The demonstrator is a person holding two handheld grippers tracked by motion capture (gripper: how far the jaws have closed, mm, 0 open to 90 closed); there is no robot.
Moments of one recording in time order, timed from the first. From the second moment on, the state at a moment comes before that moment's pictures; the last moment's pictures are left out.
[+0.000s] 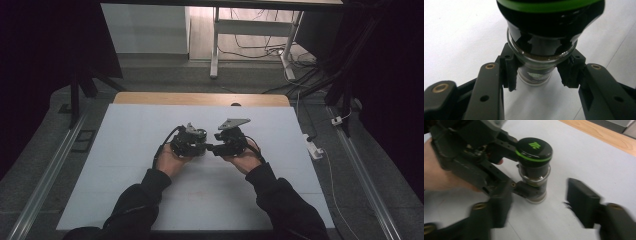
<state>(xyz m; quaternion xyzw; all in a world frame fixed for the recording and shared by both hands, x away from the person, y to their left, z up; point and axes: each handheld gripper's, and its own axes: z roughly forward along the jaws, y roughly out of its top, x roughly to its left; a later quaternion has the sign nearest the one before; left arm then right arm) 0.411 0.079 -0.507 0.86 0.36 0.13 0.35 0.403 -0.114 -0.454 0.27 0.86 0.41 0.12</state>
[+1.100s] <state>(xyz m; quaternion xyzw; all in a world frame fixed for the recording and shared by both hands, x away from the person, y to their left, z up) 0.410 0.079 -0.508 0.86 0.36 0.13 0.35 0.410 -0.096 -0.450 0.25 0.87 0.42 0.09</state>
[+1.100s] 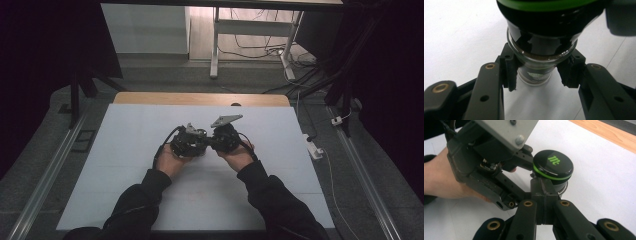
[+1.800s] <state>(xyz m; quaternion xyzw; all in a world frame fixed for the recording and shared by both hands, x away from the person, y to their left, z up) 0.410 0.079 -0.508 0.86 0.36 0.13 0.35 0.417 -0.097 -0.442 0.26 0.86 0.43 0.10</state>
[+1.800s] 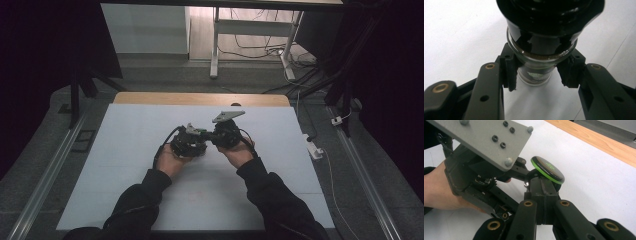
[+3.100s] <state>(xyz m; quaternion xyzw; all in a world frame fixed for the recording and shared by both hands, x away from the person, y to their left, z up) 0.410 0.080 -0.509 0.86 0.36 0.13 0.35 0.440 -0.094 -0.441 0.29 0.85 0.44 0.11</state>
